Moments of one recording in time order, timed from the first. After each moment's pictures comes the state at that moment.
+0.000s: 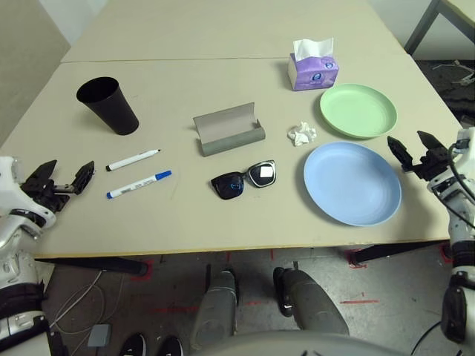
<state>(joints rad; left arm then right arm) -0.12 0.75 0.60 0.48 -0.44 0.02 -0.63 -0.41 -0.58 -0.37 0.58 0.36 -0.07 0.68</state>
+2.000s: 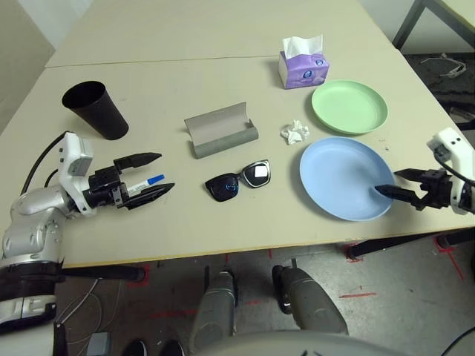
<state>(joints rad) -0.19 0.81 0.30 0.28 -0.54 0.03 -1.33 -0.26 -0.93 -0.13 0.07 0.40 0.75 1.01</state>
